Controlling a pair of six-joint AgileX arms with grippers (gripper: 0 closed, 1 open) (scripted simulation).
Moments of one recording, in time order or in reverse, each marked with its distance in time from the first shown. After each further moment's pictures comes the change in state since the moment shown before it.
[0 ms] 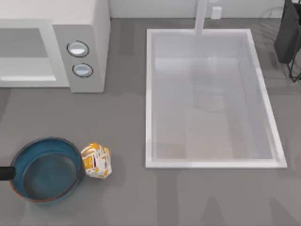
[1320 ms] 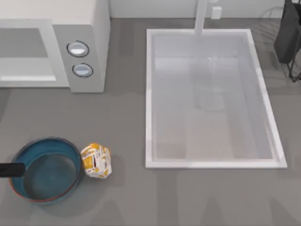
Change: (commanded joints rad) left arm -0.220 0.051 0.045 0.005 -0.220 0.000; right arm 0.000 0.000 0.000 0.000 0.000 0.000
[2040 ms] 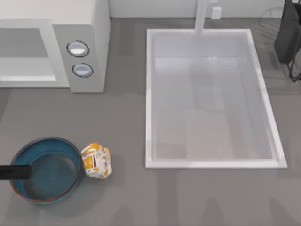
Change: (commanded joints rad) left arm -0.203 -0.004 0.040 -0.048 -0.203 -0.001; right arm 0.000 0.000 0.000 0.000 0.000 0.000
